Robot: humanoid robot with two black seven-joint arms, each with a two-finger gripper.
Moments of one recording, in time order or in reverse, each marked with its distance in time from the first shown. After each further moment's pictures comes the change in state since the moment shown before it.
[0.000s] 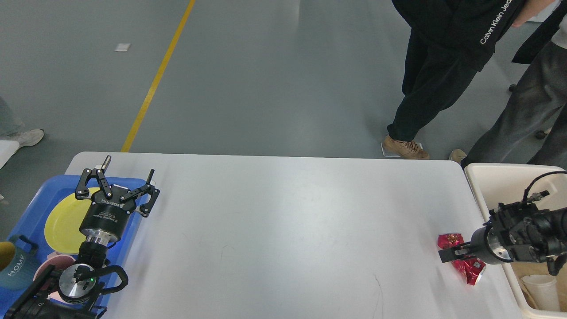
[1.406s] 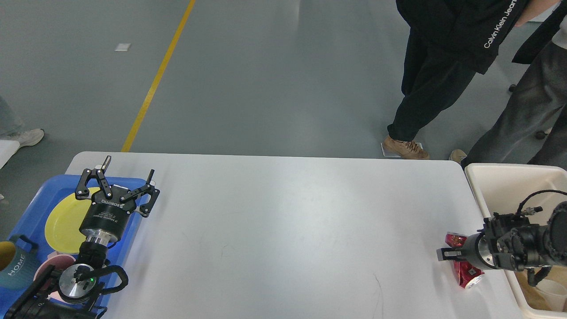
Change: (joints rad) left arm 0.000 0.000 0.000 0.000 0.000 0.000 0.000; right arm -0.101 0.029 0.043 -0.109 0.168 0.023 -0.044
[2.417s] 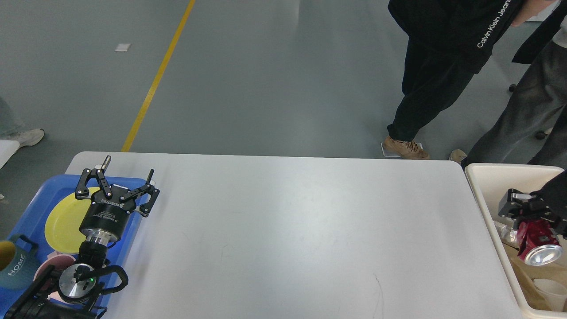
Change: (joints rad) left arm 0.000 0.000 0.000 0.000 0.000 0.000 0.000; right arm 1.008 -0.292 -0.268 0.725 0.197 0.464 -0.219
